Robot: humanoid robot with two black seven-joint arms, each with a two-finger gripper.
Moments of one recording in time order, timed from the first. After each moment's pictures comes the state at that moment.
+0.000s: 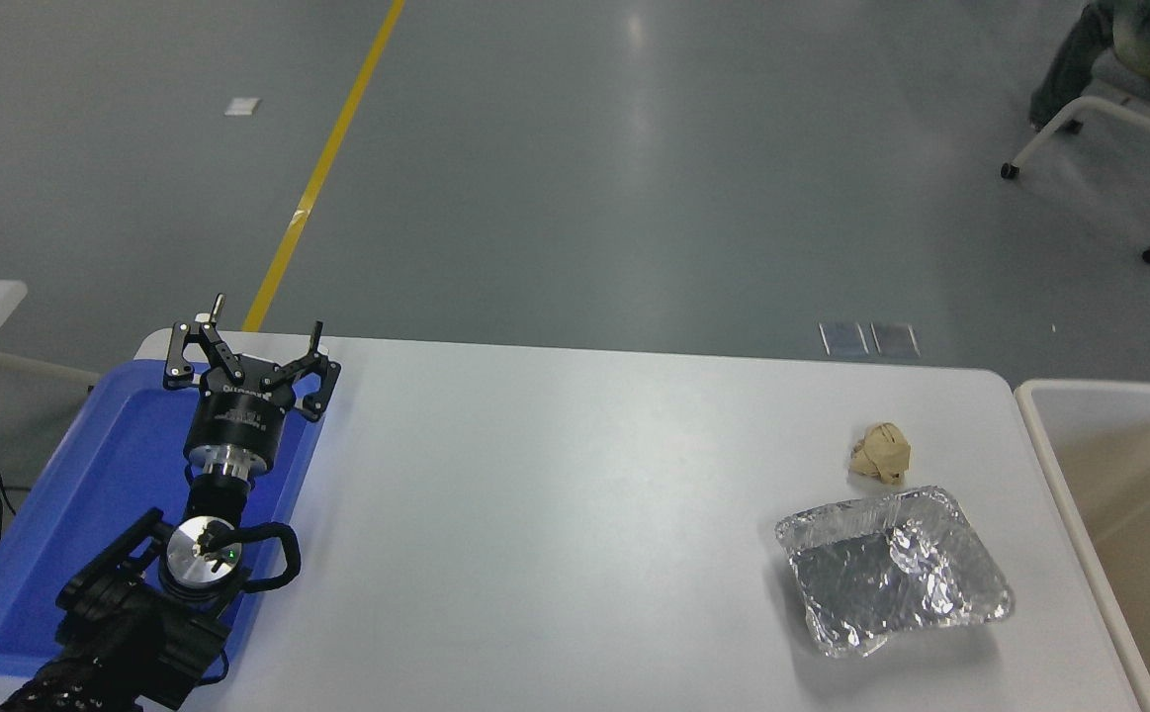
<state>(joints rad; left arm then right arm) -0.51 0.13 -1.12 -0.54 -0.09 -0.62 -0.35 0.96 -0.71 -1.18 0.27 -0.67 0.15 0.34</state>
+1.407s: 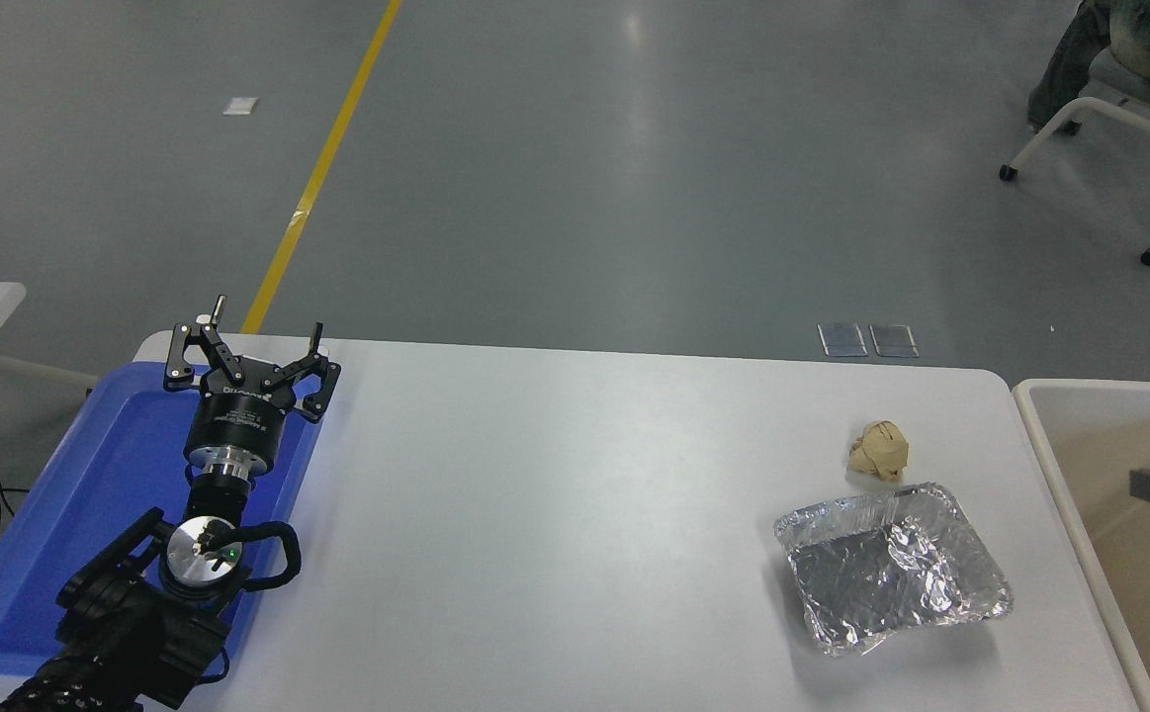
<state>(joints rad) -0.51 0.13 -1.12 -0.54 -0.09 -0.62 -0.35 0.86 -0.54 -1.08 0.12 -0.43 0.14 0.33</state>
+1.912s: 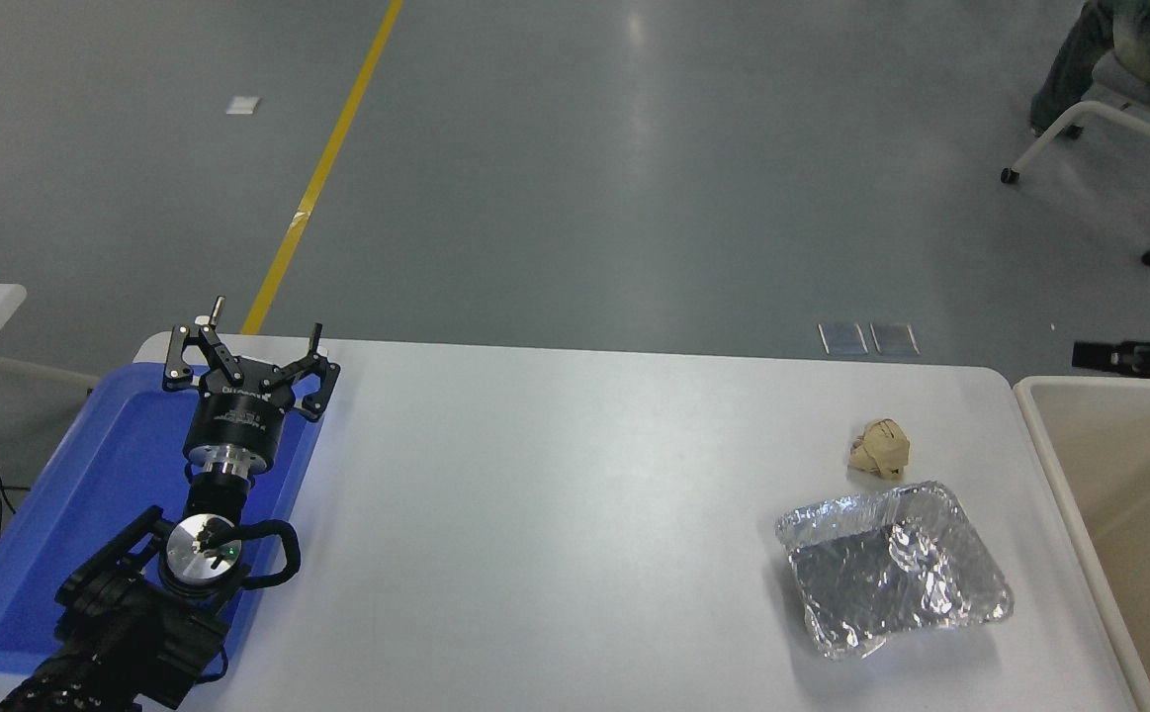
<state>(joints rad) -0.51 0.13 -1.12 -0.54 -0.09 -0.62 -0.35 1.28 -0.54 -1.11 0.38 -0.48 0.25 0.33</state>
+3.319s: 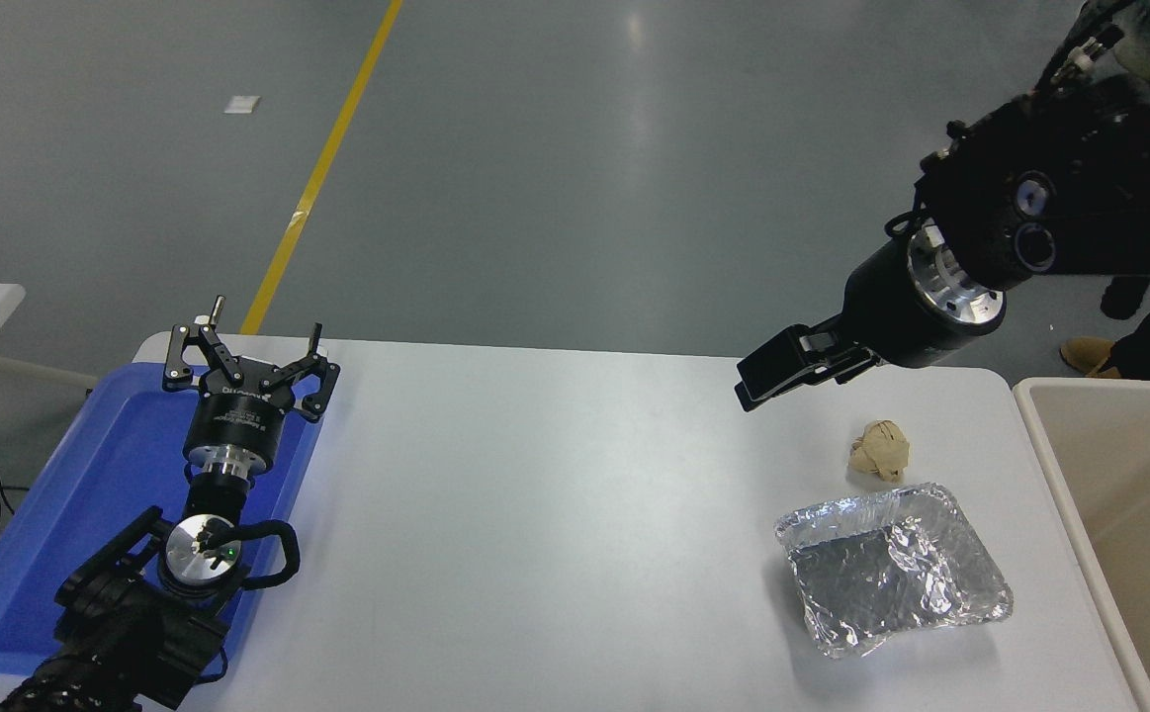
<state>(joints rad) -0.51 0.13 -1.12 -0.54 -0.09 -0.62 -0.35 2.31 -0.24 -1.22 1.58 -0.27 0.55 0.26</state>
